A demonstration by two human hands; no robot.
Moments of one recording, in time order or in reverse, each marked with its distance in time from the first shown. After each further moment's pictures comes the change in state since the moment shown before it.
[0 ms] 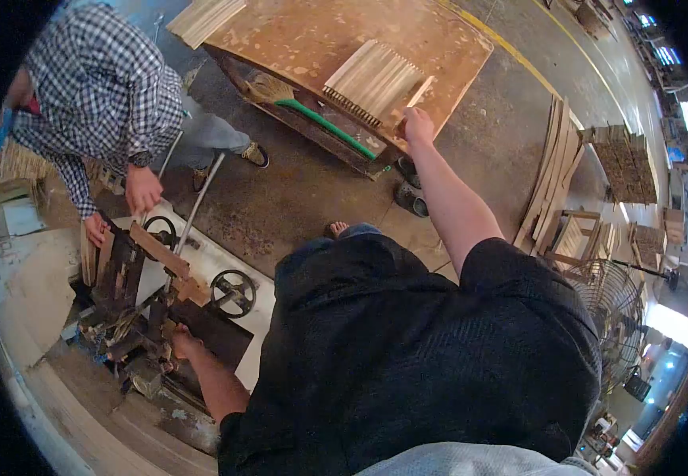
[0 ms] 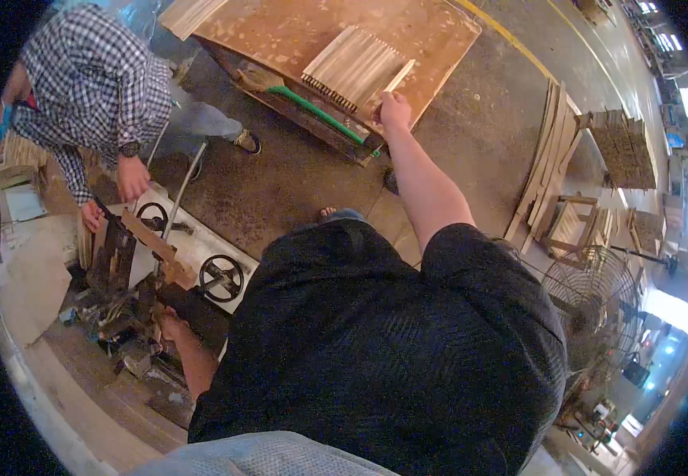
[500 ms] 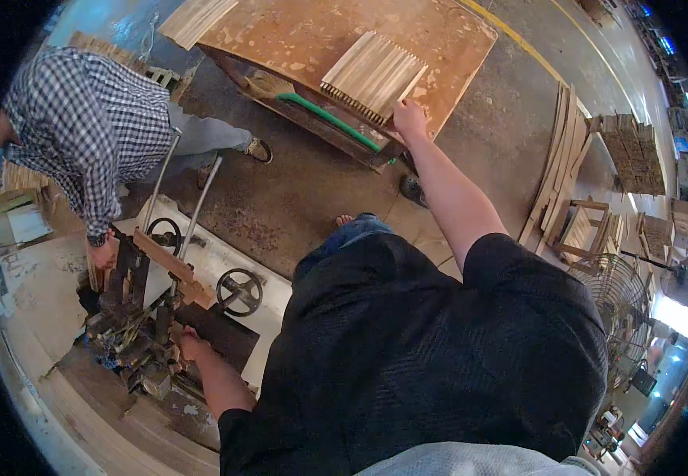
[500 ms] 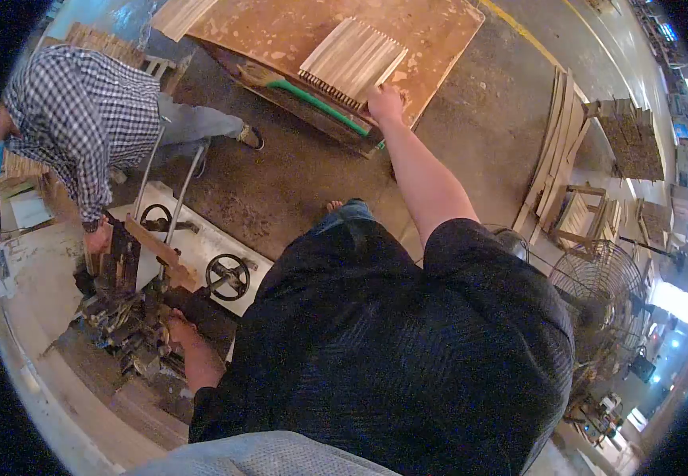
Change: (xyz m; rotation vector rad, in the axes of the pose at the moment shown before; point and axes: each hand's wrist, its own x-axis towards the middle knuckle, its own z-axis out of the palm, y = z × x) left_hand 0.050 0.007 -0.049 1.049 -0.599 0.488; right_hand 0.030 0.018 0.008 -0.735 -0.017 -0.161
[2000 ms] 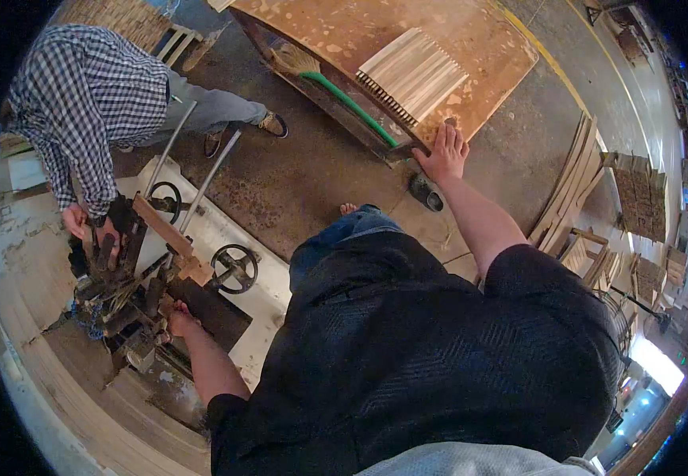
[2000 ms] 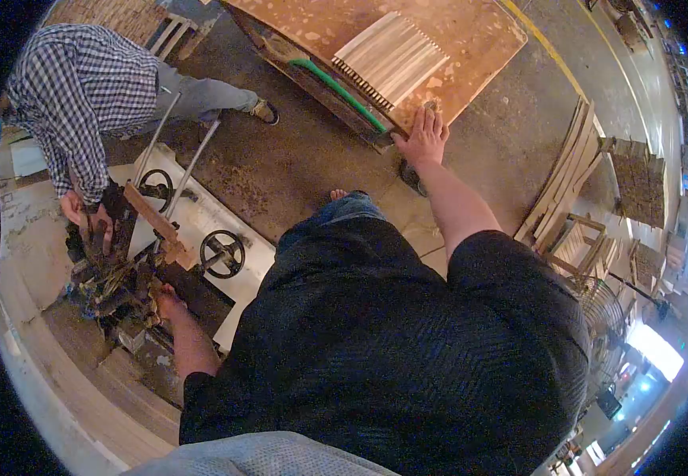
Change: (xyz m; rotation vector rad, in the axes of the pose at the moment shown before) left_hand 0.000 0.064 0.035 -1.696 0.688 -0.453; right_hand -0.063 0.039 -0.024 -0.882 -0.023 -0.422
